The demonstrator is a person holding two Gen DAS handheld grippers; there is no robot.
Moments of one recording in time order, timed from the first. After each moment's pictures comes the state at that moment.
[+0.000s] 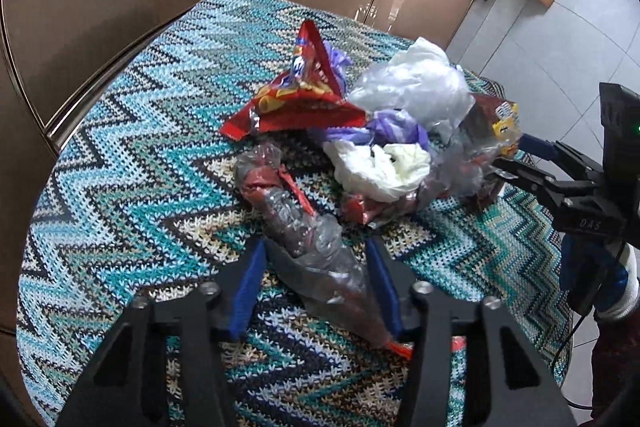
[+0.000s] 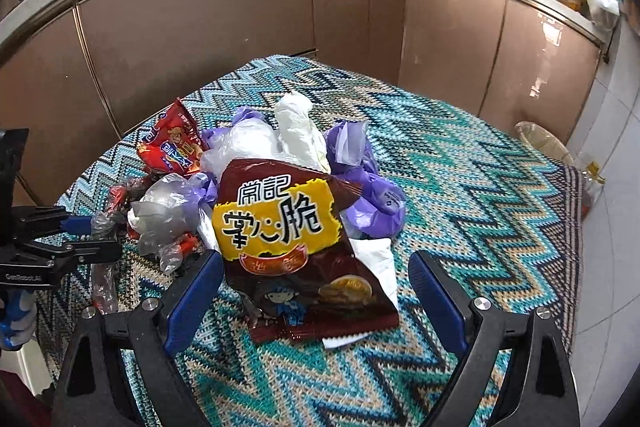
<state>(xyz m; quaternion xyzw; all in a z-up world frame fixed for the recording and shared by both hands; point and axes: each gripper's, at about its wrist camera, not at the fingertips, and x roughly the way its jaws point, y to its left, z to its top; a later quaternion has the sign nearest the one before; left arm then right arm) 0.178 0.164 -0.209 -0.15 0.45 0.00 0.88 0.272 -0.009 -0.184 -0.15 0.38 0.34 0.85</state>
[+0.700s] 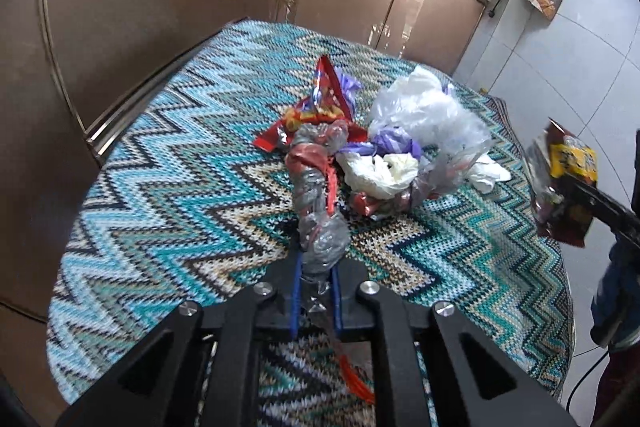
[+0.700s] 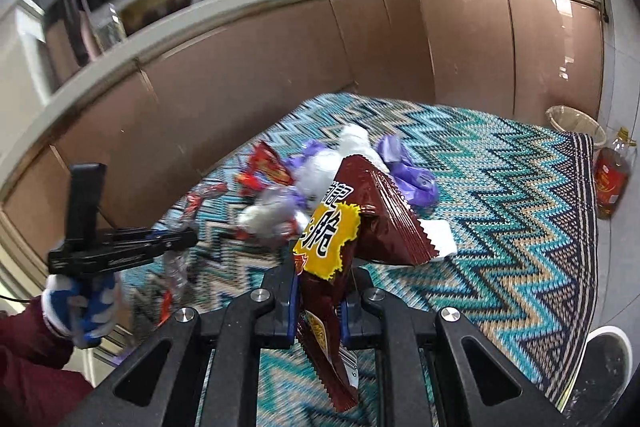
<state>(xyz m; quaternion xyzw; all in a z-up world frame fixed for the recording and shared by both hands) 0.134 0.160 -0.175 -0.13 0.42 0.04 0.90 0.206 -0.070 -0.139 -0.02 0.35 0.43 0.83</state>
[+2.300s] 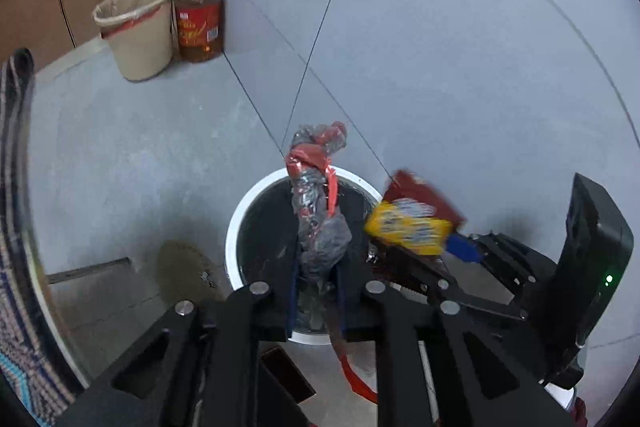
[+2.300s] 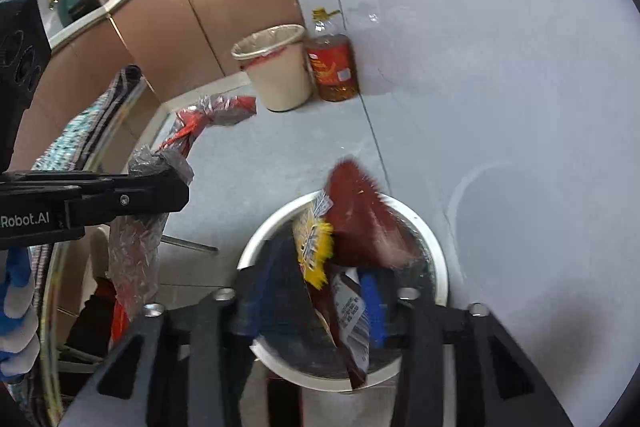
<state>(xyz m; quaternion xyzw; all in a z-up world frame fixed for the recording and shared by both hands) 0.375 -0.361 -0.237 0.04 0.54 -0.31 0.78 0.267 -0.455 -0.264 0.09 0.44 0.02 0.89</state>
